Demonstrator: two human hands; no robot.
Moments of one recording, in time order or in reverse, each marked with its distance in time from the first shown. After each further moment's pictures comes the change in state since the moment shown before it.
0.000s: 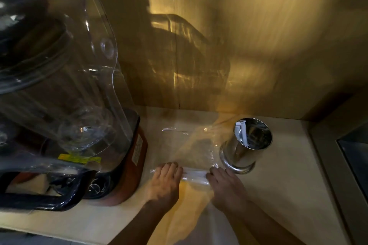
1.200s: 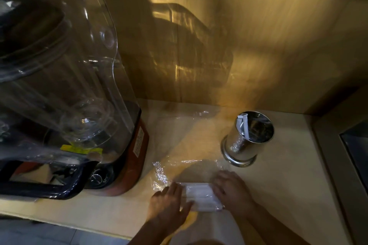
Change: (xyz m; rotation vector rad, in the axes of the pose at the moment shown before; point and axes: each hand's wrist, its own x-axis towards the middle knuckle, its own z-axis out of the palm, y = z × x) left_hand -0.050 0.026 -0.004 -0.144 -0.311 -0.179; right_hand -0.017 0.002 -0.011 0.319 -0.222 0.135
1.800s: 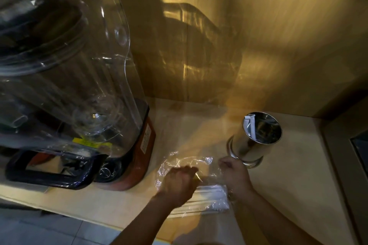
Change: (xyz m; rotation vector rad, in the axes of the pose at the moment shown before) left_hand 0.034 0.008 -0.044 -0.153 -0.040 0.194; right_hand 0.034 -0.017 -0.014 0.906 0.224 0.621
